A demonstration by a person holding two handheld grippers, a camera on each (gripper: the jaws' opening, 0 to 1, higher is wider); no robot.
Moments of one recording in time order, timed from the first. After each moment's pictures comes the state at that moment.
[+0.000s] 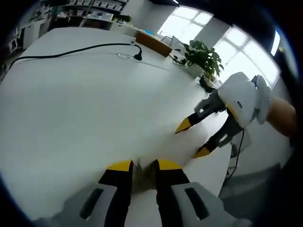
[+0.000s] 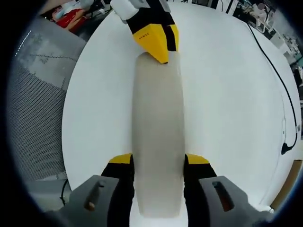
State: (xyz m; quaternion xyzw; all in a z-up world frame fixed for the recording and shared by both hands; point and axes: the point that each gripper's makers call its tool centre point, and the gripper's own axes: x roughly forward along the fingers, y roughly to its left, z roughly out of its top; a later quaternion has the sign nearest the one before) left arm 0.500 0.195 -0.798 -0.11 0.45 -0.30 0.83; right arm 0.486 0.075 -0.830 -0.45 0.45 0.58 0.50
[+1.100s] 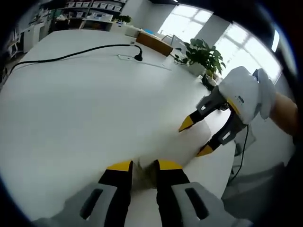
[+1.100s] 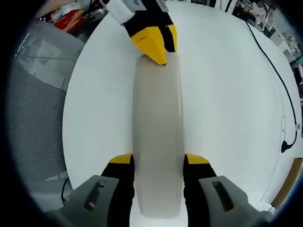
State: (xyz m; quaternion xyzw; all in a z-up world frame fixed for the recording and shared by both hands) left arm 0.506 0.196 -0.799 -0.07 0.44 -0.30 0.84; right arm 0.491 0.073 -0.828 -0.44 0.48 0.57 0.51
